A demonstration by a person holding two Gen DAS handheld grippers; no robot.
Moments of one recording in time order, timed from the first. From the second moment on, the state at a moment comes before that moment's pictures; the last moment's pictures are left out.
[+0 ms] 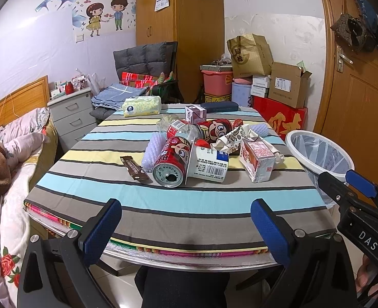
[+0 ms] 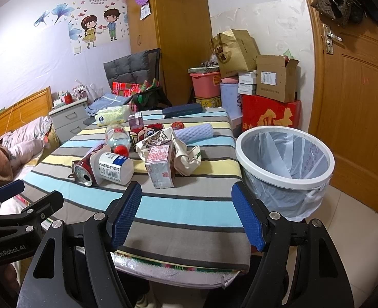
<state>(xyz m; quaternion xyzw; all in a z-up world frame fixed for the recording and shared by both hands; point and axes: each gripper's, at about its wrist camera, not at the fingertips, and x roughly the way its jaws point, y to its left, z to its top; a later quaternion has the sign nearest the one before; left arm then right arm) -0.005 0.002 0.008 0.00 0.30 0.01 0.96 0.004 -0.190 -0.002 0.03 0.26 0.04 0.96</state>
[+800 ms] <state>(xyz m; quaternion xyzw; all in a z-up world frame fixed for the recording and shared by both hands) 0.022 0.030 -0.001 -0.02 0.32 -0.01 0.95 0.034 -0.185 -0.014 0.05 0.27 0.06 0.96</state>
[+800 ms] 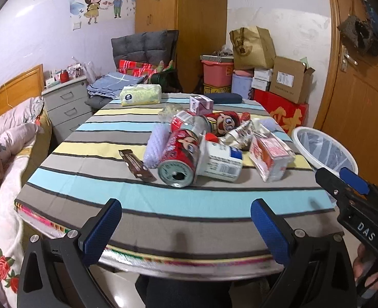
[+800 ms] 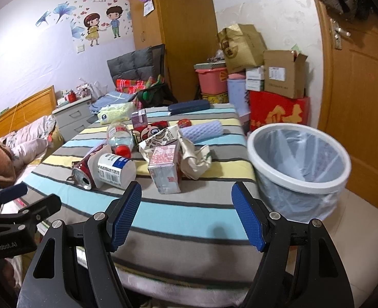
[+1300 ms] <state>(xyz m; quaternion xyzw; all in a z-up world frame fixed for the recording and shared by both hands) 0.093 0.084 -0.010 -0.05 0.34 -0.01 0.94 0.081 -0.154 -0.028 0.03 0.31 0.11 0.94</state>
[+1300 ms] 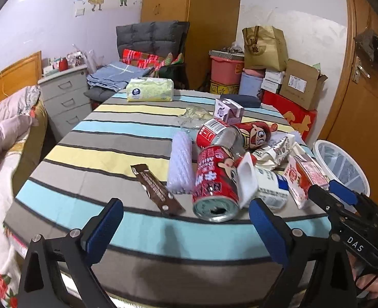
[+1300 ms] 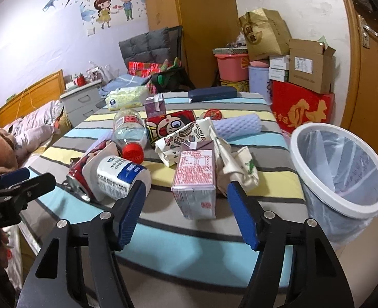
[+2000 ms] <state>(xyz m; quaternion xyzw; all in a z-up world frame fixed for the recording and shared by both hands) 0.154 0.125 -0.061 -0.08 0.42 0.06 0.90 0.107 -0.152 -0.029 0.05 0.34 0.10 0.93</state>
